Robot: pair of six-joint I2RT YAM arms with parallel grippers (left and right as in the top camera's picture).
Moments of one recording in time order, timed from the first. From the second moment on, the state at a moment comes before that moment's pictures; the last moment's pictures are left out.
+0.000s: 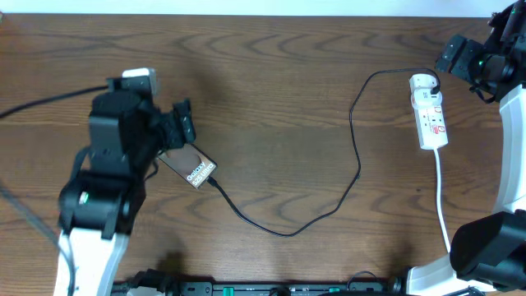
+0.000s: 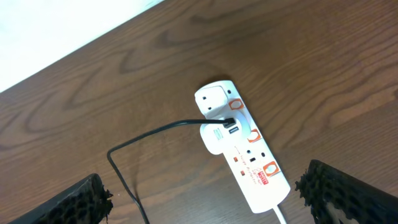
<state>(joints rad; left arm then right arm) -0.14 0.99 1.11 -0.68 -0.01 -0.25 -0.26 1.73 1.73 -0.90 -0.07 0.22</state>
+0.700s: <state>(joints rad) -0.06 0.17 0.09 0.33 0.06 -0.24 -0.26 1.73 1.73 -0.90 -0.07 0.22</state>
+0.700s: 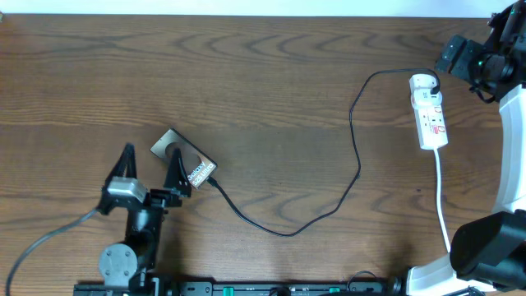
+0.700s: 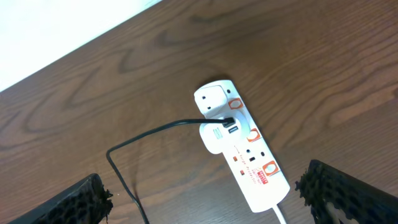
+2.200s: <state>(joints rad) -0.05 0.01 0.01 -0.10 0.05 -0.09 -0.26 1.73 1.73 -0.90 -0.07 0.22</state>
